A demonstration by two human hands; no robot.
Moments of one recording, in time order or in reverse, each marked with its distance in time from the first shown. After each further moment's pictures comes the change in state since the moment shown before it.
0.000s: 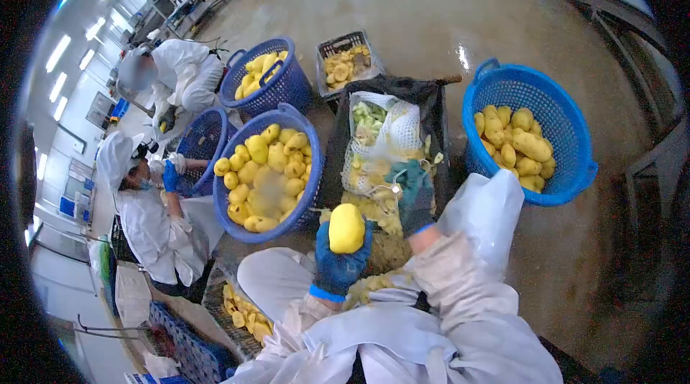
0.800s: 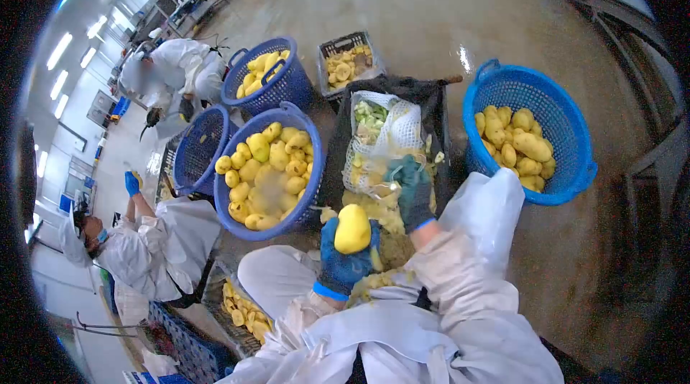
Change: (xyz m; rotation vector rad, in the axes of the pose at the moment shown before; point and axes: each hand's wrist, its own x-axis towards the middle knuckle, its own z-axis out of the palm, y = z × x) left_hand 0.005 -0.005 -0.022 0.088 0.005 -0.066; right_hand -0.001 -0.011 0.009 0.238 -0.110 0.066
